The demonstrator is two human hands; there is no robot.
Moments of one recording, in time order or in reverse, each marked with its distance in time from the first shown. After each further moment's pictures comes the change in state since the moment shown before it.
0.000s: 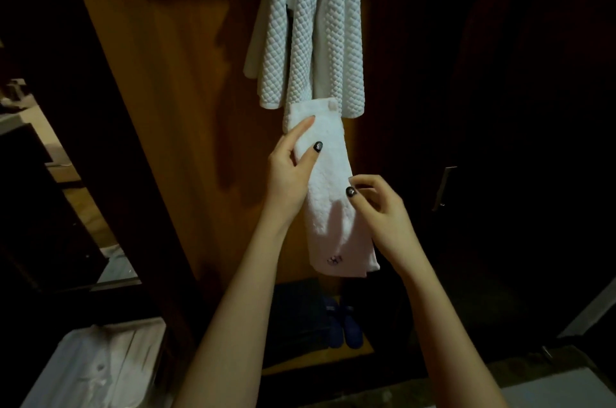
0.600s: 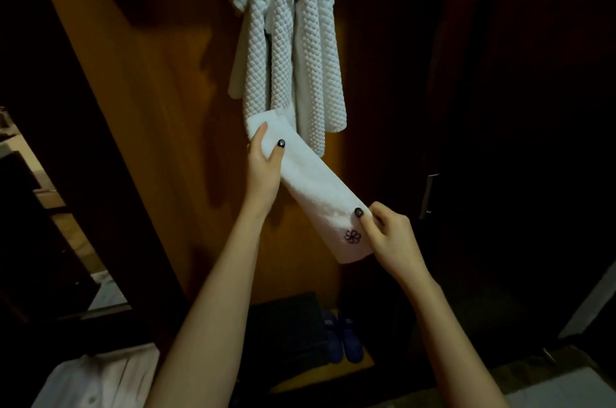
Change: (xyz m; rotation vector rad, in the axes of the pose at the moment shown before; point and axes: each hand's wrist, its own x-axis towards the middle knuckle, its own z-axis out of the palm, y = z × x) left_hand 0.047 -0.033 0.001 0.084 0.101 -0.122; right_hand -0.005 0.029 -0.033 -0.282 0.075 -0.030
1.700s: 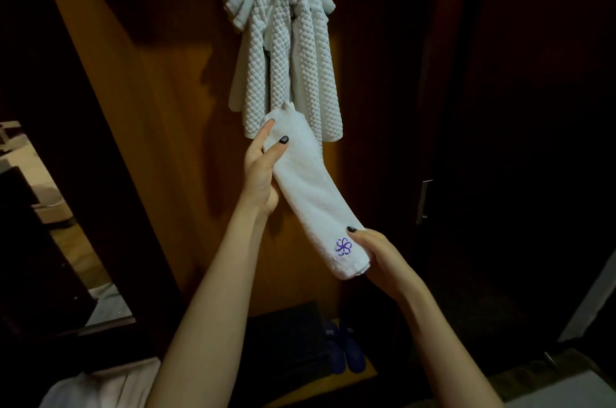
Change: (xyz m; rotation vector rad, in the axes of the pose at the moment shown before) left_hand -0.004 0.034 -0.007 -0.632 -0.172 -0.180; right_hand -0.011 0.000 0.012 0.829 -0.386 0.458
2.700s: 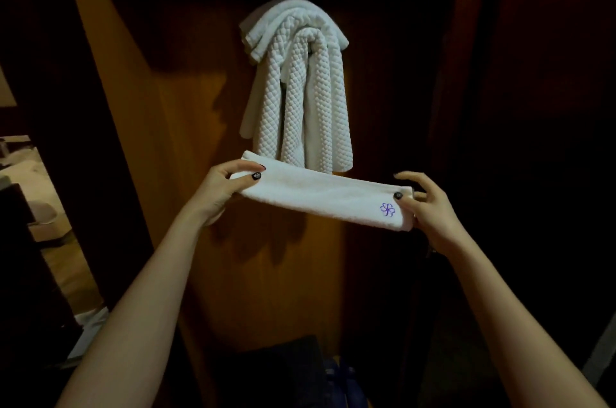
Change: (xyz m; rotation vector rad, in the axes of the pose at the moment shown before) left_hand 0.050 0.056 -0.094 0.572 -0.185 -0.045; right_hand 0.048 -0.102 -0.042 -0.378 0.402 -0.371
